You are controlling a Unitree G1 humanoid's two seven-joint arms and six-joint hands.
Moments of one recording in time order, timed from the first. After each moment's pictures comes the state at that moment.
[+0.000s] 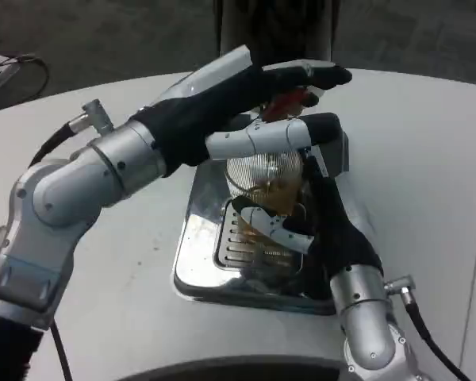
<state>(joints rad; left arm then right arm) -0.85 0.51 -0.15 0.12 0.13 -0.10 -0.58 -0.56 0.00 0.18 0.35 -0.39 0.02 -0.26</state>
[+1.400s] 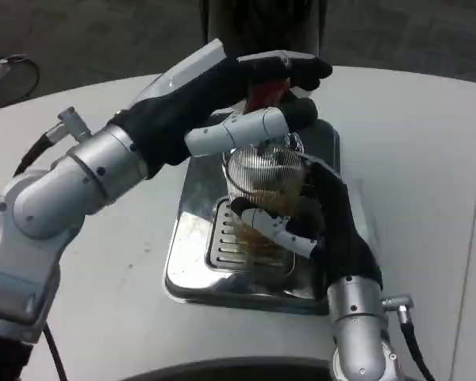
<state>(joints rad) -0.79 0.51 -0.09 0.08 0.09 -0.10 -0.54 -0.51 0.07 0.16 0.32 -0.37 -0.02 -0.38</state>
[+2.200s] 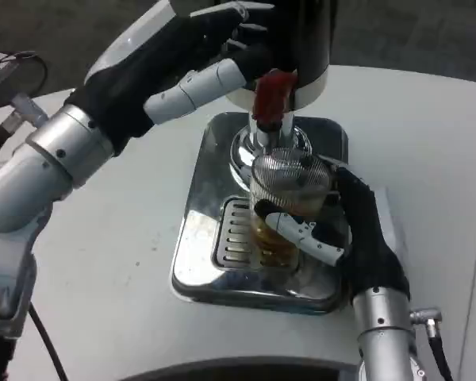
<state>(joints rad) -0.79 0.50 0.03 0.07 0.04 -0.10 -0.51 -0.42 0.02 0.14 0.22 -0.37 -0.03 -0.36</state>
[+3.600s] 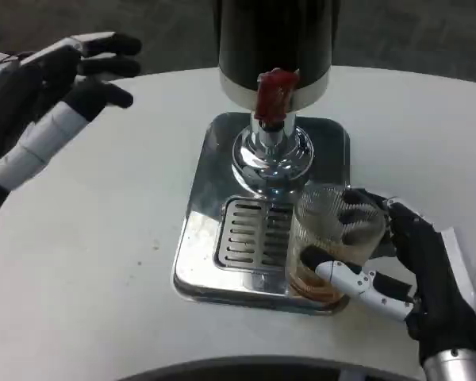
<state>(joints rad) -0.32 0.55 0.36 -0.31 -0.07 0.01 -0.43 -0.05 -0.05 0.09 -0.23 -0.34 -0.03 -0.17</state>
